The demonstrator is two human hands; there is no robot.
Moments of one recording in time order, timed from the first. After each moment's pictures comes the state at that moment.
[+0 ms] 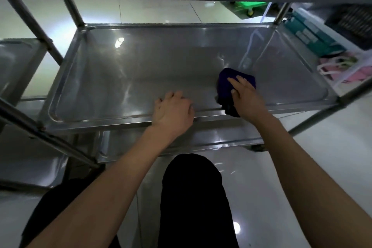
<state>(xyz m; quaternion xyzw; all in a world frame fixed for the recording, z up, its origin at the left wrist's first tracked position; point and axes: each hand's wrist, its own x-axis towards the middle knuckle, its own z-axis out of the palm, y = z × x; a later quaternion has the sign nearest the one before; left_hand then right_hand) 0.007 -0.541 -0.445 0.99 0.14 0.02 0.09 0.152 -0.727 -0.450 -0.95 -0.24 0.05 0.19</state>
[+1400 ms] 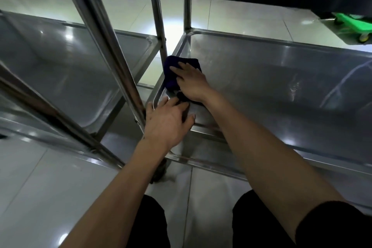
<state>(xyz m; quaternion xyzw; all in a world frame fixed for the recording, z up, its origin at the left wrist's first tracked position) -0.138 -0.346 -0.453 0.93 0.34 0.09 0.05 0.038 -0.310 -0.461 -0.80 -0.57 0.12 0.17</state>
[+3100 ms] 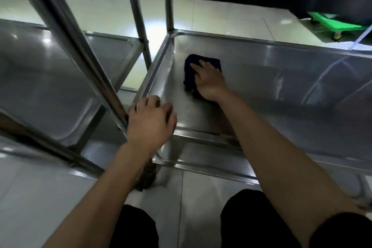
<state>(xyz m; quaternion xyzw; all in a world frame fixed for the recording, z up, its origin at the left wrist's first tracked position) -0.133 -0.338 -0.449 0.93 0.35 0.07 0.01 0.104 -0.363 -0.463 -0.86 -0.48 0.09 0.17</state>
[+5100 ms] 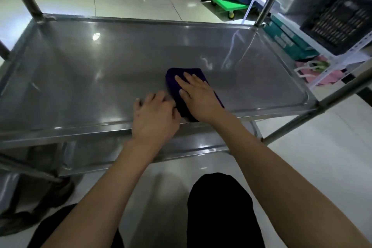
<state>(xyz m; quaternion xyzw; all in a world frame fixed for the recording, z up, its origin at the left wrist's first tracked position) 0.033 -0.562 -0.465 0.97 0.17 0.12 0.09 0.159 -0.670 -0.463 -0.91 -0.38 0.03 0.14</state>
